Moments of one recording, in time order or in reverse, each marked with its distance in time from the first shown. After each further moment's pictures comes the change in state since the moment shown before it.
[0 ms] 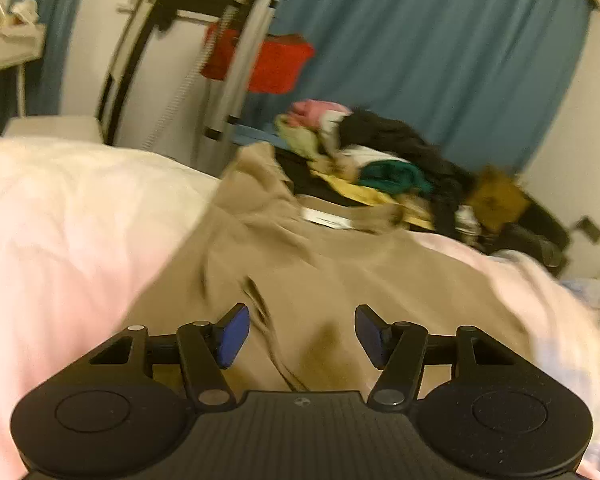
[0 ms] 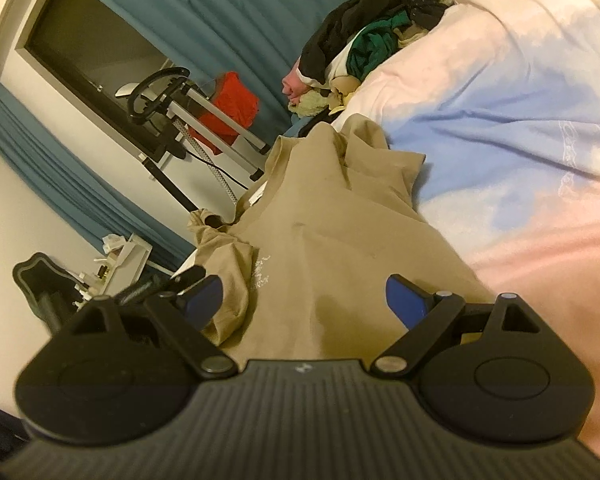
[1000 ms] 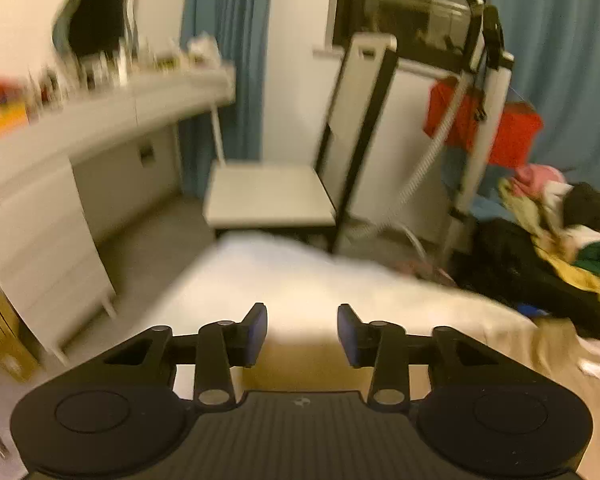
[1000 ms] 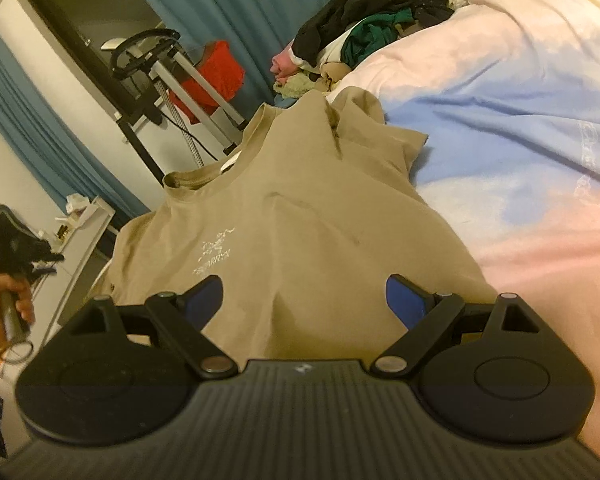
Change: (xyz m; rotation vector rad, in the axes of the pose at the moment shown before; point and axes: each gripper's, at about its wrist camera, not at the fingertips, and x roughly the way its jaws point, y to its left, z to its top) left arm -0.056 0.181 0.147 -0.135 -0.034 0.518; right arm 0.036 0.008 -0.018 -0.160 0.041 -0.105
